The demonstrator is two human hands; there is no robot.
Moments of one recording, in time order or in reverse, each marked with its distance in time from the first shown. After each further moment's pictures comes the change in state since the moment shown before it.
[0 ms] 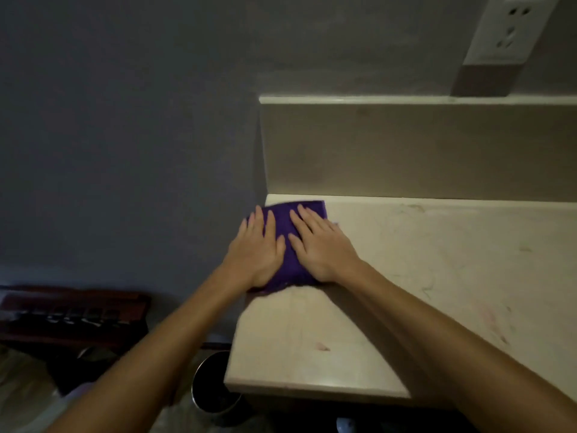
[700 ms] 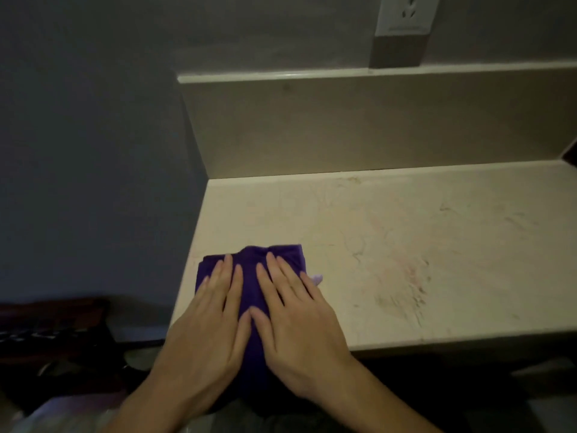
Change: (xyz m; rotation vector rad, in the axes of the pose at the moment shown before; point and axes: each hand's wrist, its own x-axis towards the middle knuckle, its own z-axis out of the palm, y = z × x) left_hand -0.163 0.045 0.003 -0.076 0.032 0.262; right_hand -0.181 -0.030 -0.018 0.142 -0.020 0.055
